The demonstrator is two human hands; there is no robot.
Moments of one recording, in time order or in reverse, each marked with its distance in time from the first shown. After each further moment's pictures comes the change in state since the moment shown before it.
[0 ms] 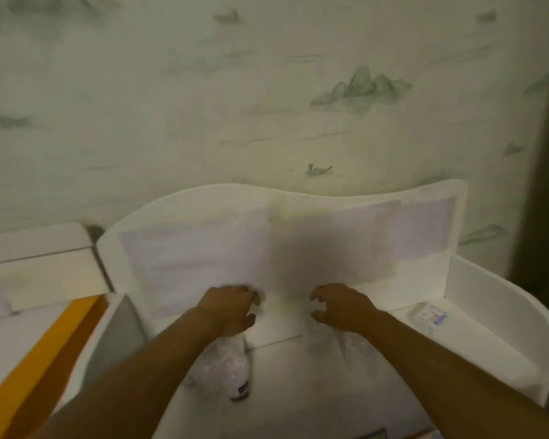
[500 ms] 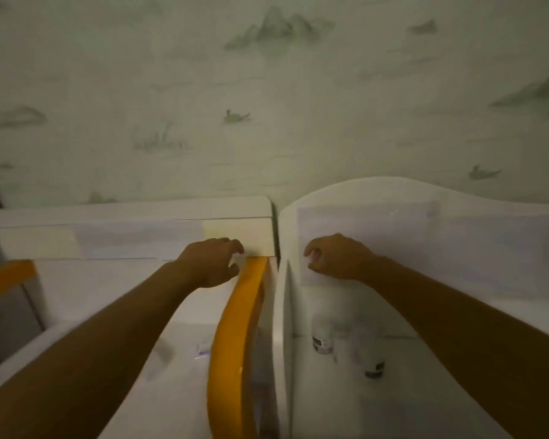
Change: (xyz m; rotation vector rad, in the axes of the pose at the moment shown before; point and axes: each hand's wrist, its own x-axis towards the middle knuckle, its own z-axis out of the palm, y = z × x) left_hand -0.224 -0.226 -0.025 -0.054 0.190 -0.376; right_hand 0.014 -0.293 -0.020 0.013 0.090 -0.415
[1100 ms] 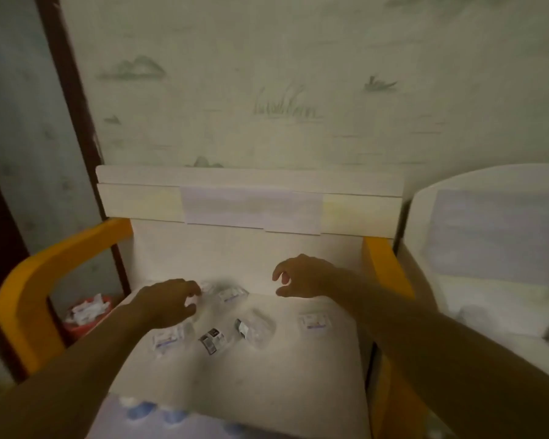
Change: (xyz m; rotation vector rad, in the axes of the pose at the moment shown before) left_hand -0.175 -0.293 0.105 -0.104 -0.269 -0.263; right_hand 0.085 -0.273 0.156 -0.111 -0.327 -0.198
